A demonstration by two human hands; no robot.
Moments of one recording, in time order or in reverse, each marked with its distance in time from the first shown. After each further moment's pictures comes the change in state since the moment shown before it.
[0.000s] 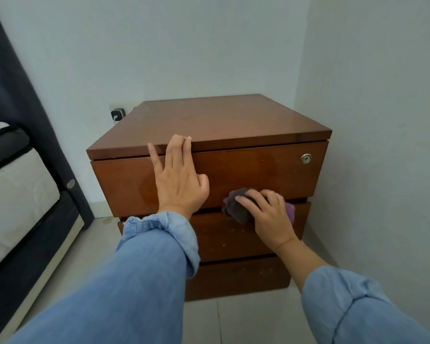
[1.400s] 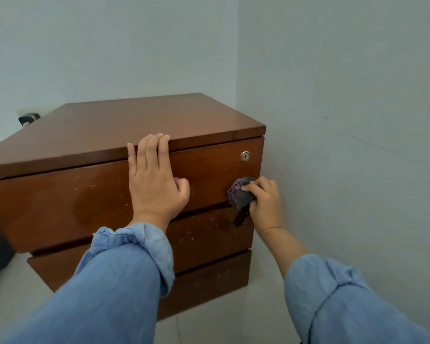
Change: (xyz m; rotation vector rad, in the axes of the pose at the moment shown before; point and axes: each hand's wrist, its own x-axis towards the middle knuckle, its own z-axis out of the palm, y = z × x) left_hand 0.017 0.070 0.034 -0.170 0.070 0.115; right_hand -0.024 0.089 -0.022 0.167 0.086 0.583
